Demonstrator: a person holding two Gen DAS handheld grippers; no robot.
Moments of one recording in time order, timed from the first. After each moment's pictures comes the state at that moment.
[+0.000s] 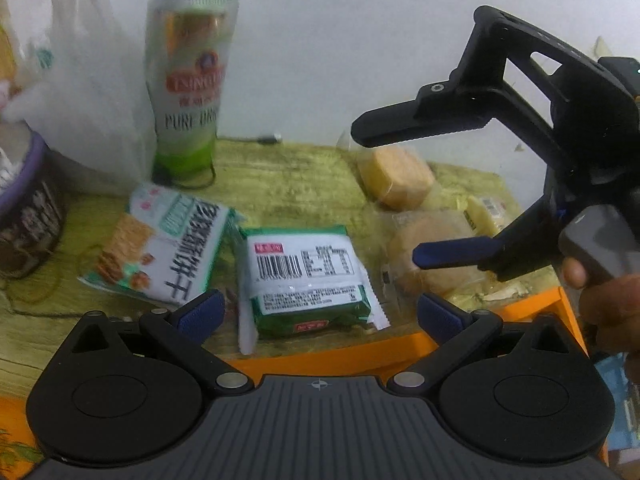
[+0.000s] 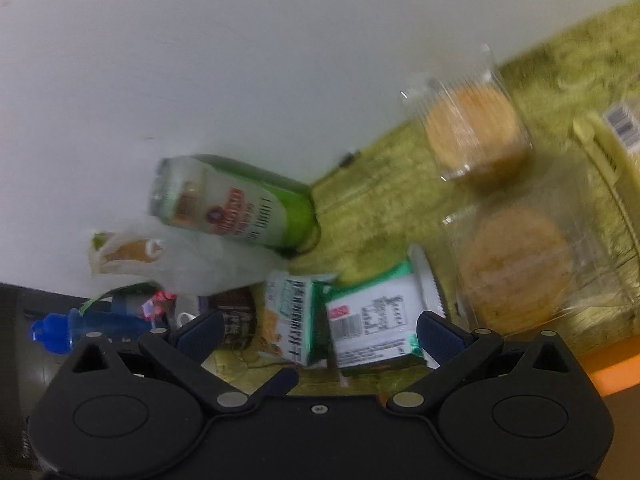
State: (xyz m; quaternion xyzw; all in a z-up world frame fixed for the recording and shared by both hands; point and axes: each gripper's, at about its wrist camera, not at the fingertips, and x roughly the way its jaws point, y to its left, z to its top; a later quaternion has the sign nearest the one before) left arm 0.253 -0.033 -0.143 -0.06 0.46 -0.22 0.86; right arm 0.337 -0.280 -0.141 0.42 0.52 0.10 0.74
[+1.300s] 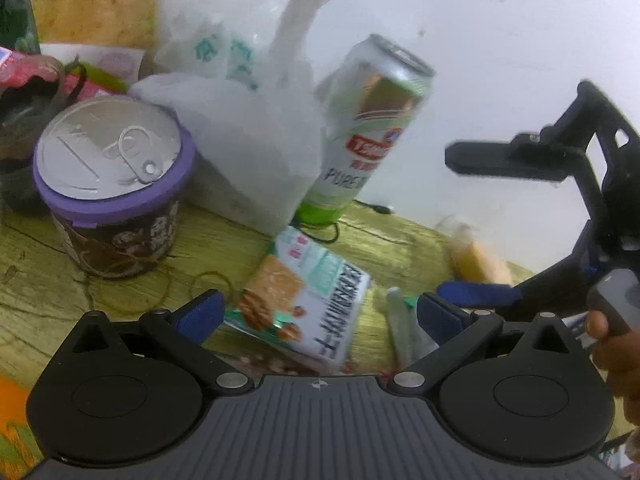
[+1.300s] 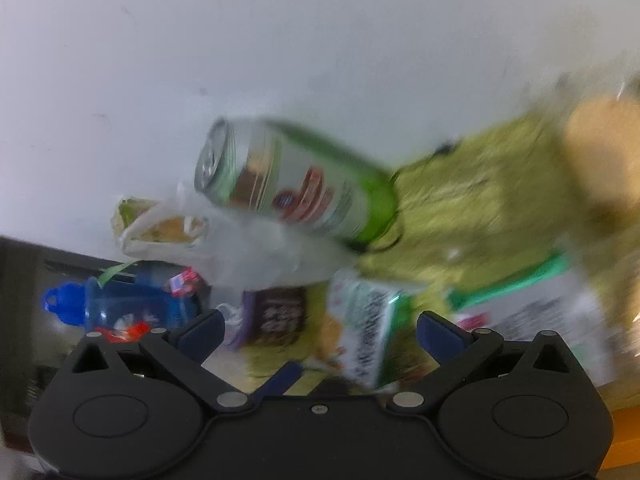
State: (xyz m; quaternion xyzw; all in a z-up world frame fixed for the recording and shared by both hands) left arm 0.270 0.067 -0.144 -0.17 0.42 -0.13 0.88; right arm 0.395 -0.232 -0.148 0.41 0.53 0.19 0.72
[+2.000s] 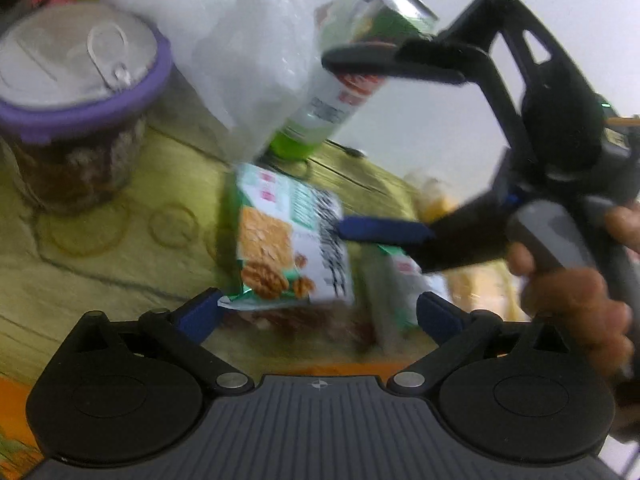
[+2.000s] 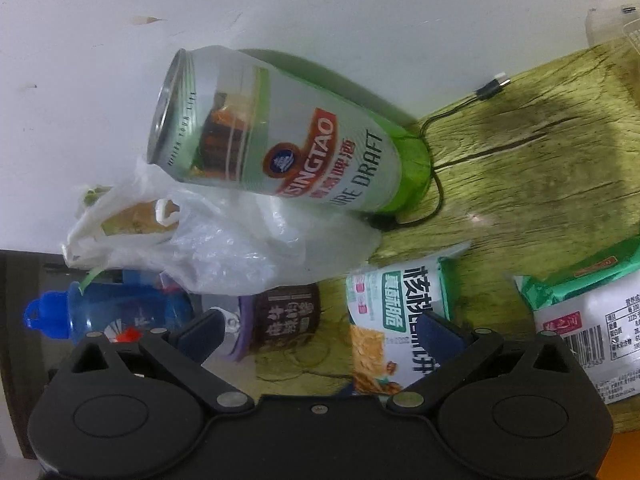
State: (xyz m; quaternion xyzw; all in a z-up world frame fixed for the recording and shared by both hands) left arm 0.263 0.076 -0.170 -0.23 0.47 -0.22 0.82; right arm 0.421 -0.198 -0.171 0.41 0.56 0.19 0.70
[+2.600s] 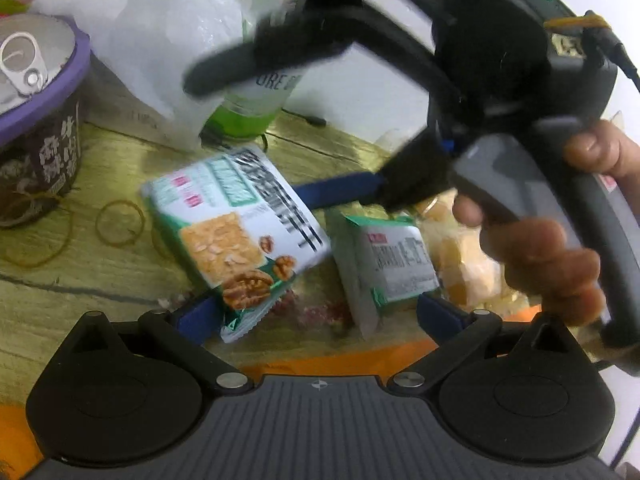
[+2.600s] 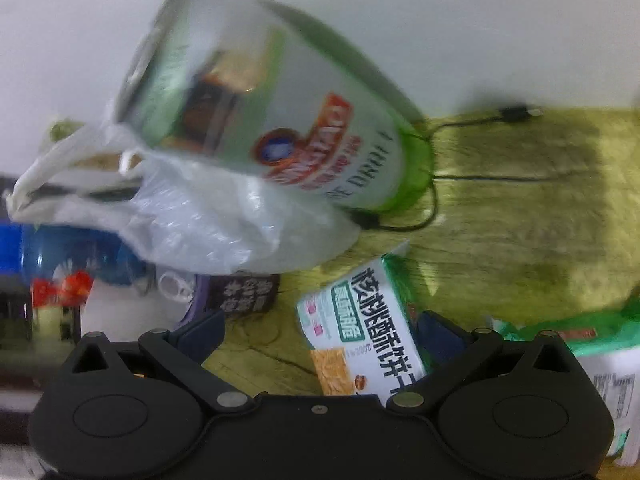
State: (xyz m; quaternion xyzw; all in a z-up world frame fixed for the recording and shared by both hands) left arm 0.261 0.042 -0.164 -0.18 0.49 -0.26 0.81; right arm 0.447 -0.189 -0.163 0.28 0.61 0.24 0.70
